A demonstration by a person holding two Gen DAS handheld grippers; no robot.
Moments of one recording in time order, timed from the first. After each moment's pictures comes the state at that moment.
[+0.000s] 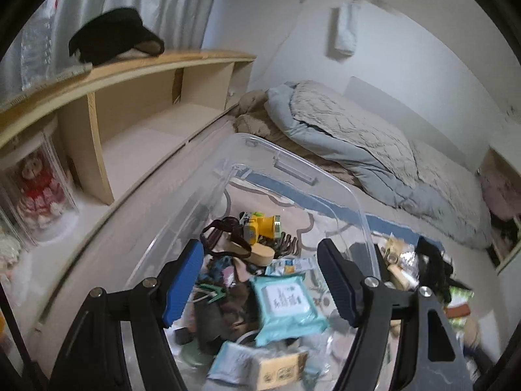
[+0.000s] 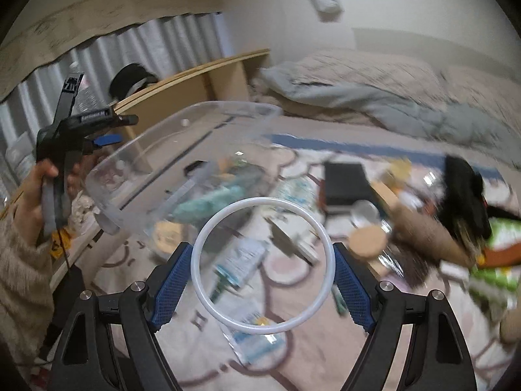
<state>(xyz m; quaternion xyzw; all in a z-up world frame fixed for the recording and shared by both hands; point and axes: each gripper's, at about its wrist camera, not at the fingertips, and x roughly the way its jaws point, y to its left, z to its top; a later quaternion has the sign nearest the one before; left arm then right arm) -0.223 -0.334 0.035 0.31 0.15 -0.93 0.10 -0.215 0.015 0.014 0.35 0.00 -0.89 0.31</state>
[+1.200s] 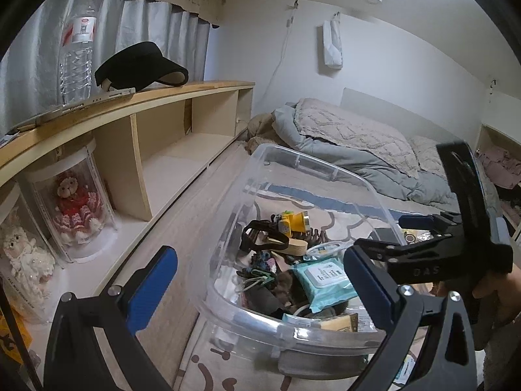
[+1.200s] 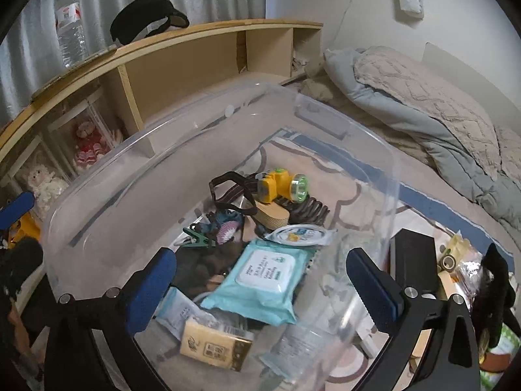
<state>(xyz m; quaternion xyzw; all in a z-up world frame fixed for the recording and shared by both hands) -0.141 -0.356 0.020 0.26 0.09 -0.96 0.11 -0.302 -0.184 0.026 0.39 0.12 -0.86 0.30</state>
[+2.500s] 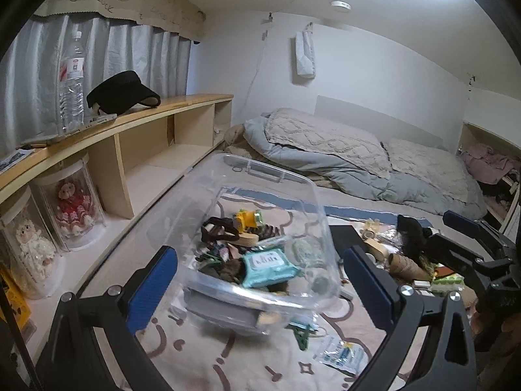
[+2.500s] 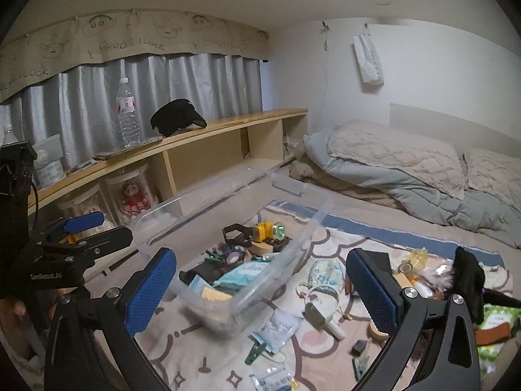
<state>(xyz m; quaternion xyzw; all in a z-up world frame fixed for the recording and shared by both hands) -0.087 -0.243 0.057 0.24 0.08 -0.96 0.09 -0.173 -0.017 0.091 0.22 0.03 -0.92 0.33</state>
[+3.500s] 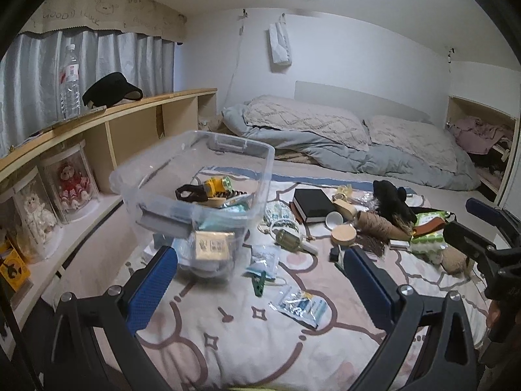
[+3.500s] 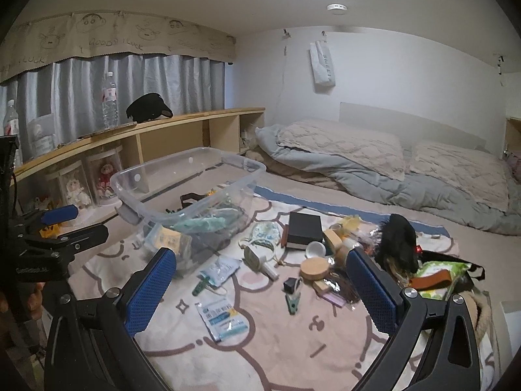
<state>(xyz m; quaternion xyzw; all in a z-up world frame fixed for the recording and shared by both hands) -0.020 -0.126 0.014 0.25 0.05 -0.96 0.09 -0.094 0.105 0.050 0.21 0.05 -0.94 0.26</state>
